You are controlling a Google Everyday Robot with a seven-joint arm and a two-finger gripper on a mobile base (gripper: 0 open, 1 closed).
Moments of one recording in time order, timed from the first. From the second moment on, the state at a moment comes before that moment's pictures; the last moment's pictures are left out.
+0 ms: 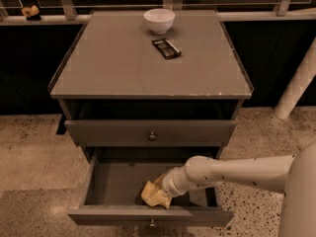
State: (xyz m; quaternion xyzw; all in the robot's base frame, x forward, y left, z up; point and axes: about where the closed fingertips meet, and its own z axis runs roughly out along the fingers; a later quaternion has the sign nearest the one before) arm 0.498 -0.008 0.419 -0.50 0.80 0.23 0.25
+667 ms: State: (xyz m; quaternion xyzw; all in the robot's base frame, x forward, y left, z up) arm 0.595 0.010 0.432 -0.46 0.82 0.18 0.30
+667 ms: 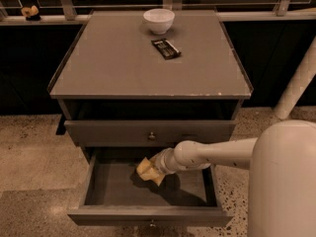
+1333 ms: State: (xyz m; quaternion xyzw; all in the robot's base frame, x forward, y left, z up) arm 0.591 0.006 0.416 -0.46 0.83 0.16 0.28
